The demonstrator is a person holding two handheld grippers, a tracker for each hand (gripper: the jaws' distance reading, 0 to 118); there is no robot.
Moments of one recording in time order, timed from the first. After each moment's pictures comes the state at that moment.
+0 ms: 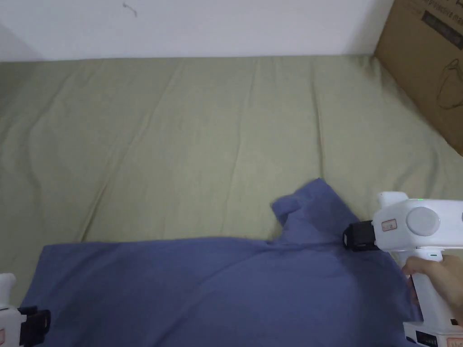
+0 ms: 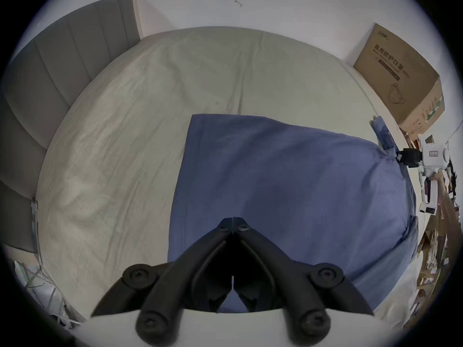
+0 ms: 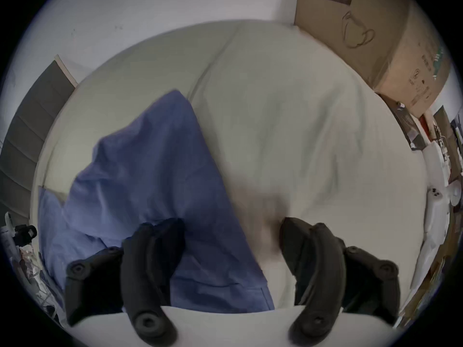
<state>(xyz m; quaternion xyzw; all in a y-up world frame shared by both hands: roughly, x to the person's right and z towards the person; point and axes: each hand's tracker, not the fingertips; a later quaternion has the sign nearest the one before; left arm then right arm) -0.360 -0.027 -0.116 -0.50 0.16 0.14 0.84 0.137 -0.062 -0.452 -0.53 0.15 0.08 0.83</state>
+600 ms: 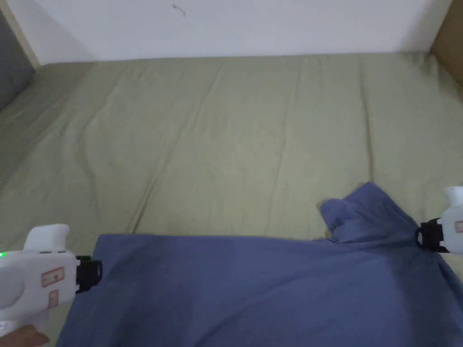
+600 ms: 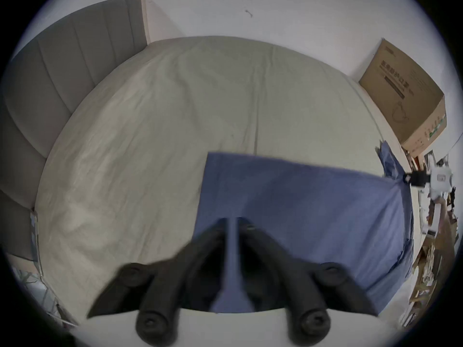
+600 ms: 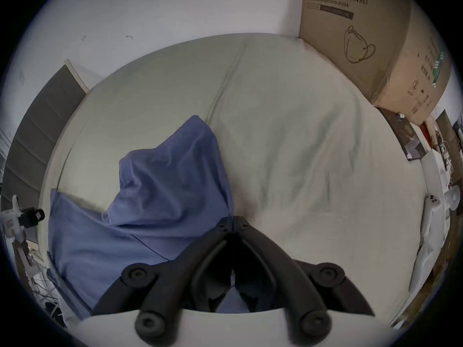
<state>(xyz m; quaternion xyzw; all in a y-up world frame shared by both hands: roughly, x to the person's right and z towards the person) -0.398 -0.014 -0.152 -0.46 0.17 0.16 0.86 0.140 -0.025 -0.442 -0.51 0.18 0.05 0.84</state>
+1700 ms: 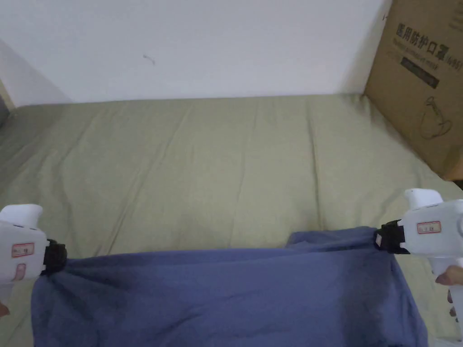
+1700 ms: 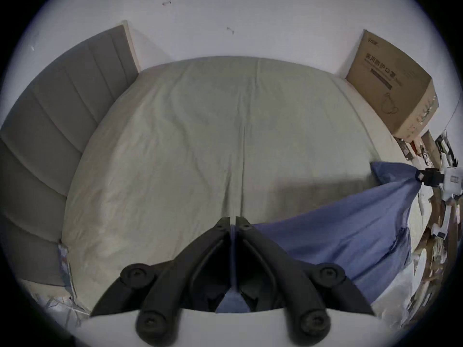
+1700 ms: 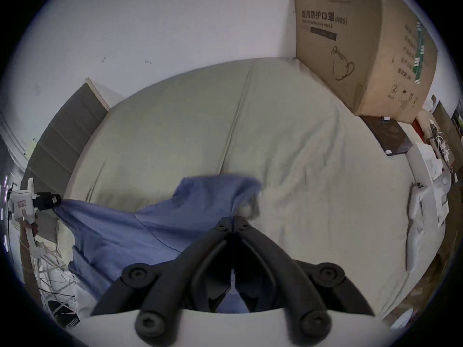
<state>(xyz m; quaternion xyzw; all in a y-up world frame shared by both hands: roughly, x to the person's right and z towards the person) -0.383 0.076 -0.127 -0.45 0.15 0.09 0.87 0.178 0.062 -0.354 -0.46 0.21 0.01 0.86</state>
